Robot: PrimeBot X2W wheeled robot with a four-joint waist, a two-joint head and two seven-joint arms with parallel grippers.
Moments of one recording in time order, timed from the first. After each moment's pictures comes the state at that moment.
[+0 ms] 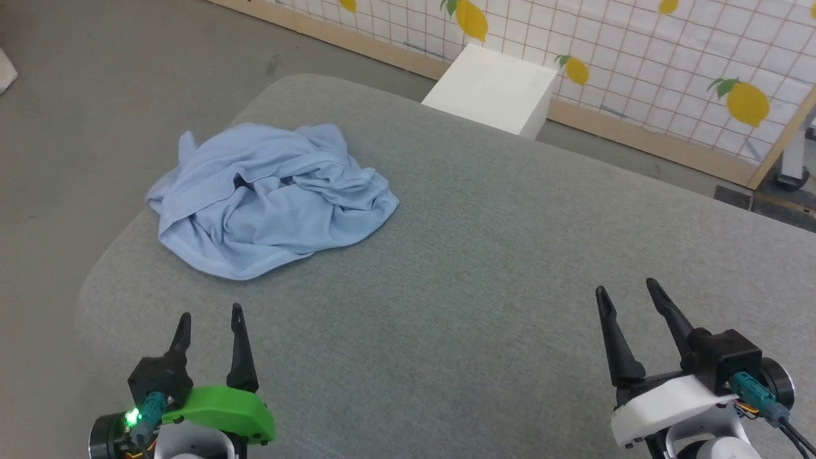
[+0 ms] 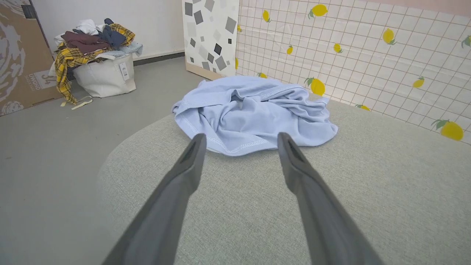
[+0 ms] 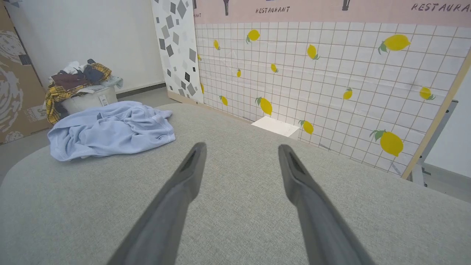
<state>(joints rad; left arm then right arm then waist) 0.00 0.10 -0.04 0.13 -0.22 0.11 -0.19 0.02 -0.05 0.02 0.05 0.07 0.13 -0.13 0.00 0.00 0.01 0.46</state>
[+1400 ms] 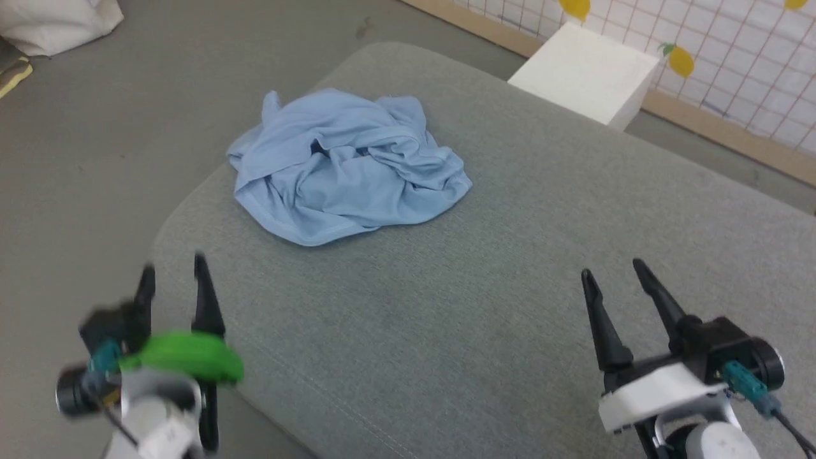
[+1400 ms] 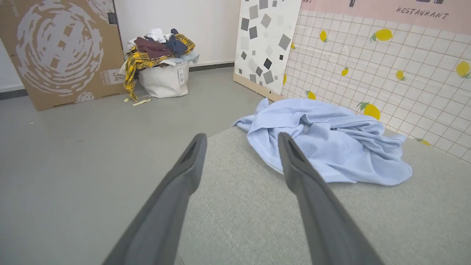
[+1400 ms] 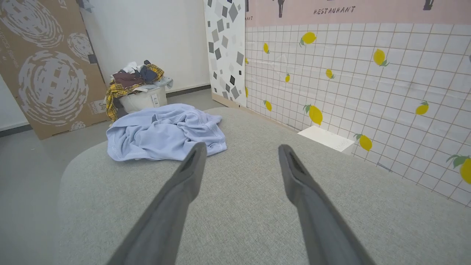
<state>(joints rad) -0.12 0.16 -0.01 0.18 -0.31 0.10 -0.20 -0.01 -0.05 0.06 0.01 0.06 0.13 -0.14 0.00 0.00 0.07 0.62</state>
